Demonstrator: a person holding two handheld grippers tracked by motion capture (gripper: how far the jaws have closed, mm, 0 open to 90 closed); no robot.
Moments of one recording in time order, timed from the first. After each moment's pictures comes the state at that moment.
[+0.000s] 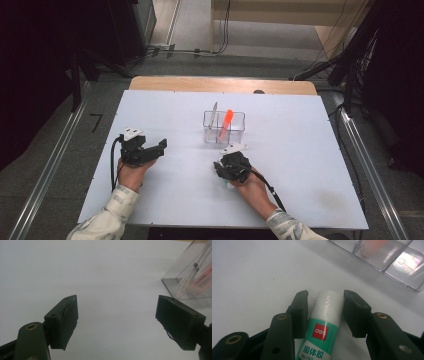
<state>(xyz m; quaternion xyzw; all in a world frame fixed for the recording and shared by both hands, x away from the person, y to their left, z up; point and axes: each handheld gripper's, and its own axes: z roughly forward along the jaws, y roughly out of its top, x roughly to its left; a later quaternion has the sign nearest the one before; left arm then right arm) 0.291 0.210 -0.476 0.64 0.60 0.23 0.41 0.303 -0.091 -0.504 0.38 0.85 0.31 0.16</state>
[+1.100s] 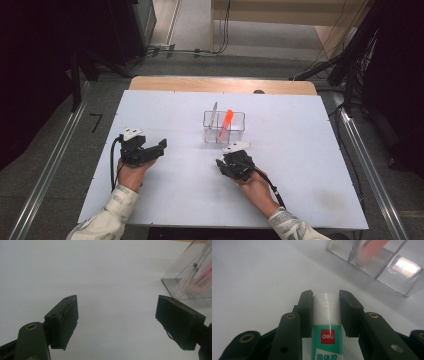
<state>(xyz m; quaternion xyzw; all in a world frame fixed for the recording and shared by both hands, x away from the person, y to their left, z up) 0.291 0.210 -0.476 0.64 0.60 0.23 0.41 0.304 -0.100 -0.492 0.38 0.85 0.33 0.15</state>
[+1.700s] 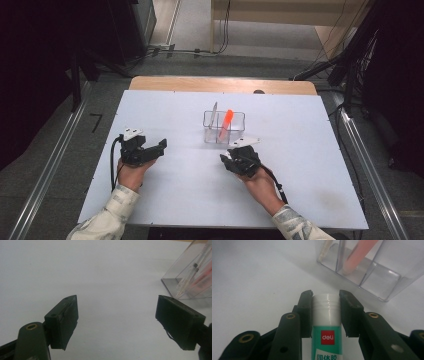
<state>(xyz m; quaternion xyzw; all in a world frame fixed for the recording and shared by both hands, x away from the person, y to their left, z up) 0.291 0.210 -0.476 0.64 0.60 0.23 0.41 0.308 -0.113 -0.475 0.39 0.84 0.35 0.15</state>
